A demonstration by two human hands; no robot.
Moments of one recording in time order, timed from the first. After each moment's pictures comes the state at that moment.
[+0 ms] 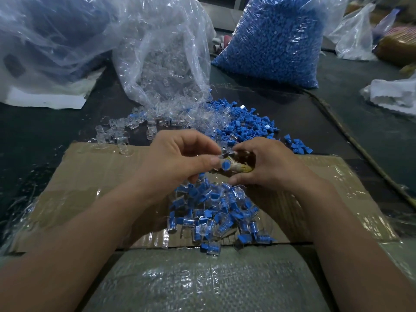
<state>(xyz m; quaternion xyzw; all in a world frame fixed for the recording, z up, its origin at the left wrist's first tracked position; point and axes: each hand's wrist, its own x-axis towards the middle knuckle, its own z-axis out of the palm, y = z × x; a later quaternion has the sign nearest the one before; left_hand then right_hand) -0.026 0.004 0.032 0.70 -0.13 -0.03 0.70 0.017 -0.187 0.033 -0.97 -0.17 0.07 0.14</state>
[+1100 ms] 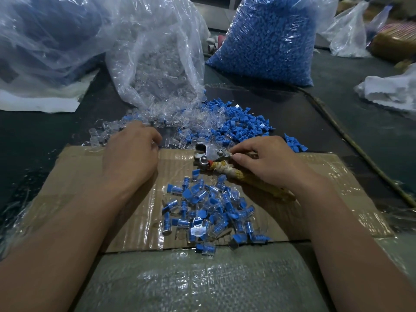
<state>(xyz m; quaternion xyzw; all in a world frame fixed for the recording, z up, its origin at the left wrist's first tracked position) 0.012 0.037 0.005 0.98 0.02 0.12 0.18 0.021 -0.197 0.031 -0.97 -0.18 0.02 0.19</state>
